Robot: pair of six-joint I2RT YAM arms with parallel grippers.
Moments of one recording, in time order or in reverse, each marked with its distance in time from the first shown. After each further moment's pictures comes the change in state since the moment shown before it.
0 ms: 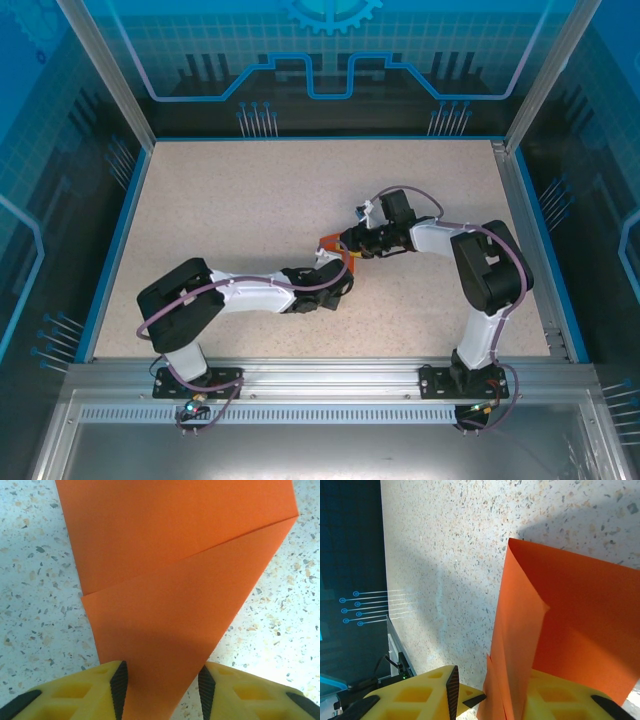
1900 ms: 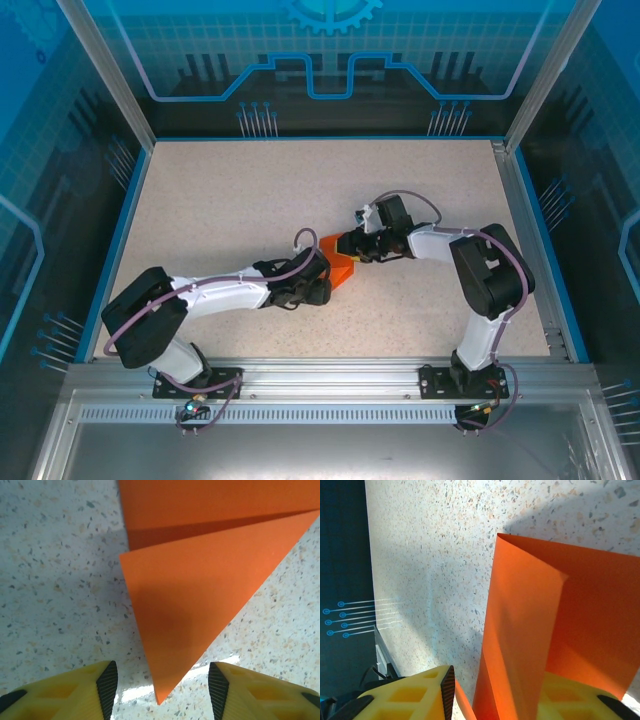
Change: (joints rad) left arm 0.111 -0.187 -0.080 -0.082 0.207 -0.058; right arm 0.039 -0.030 -0.056 0.059 0.093 0.050
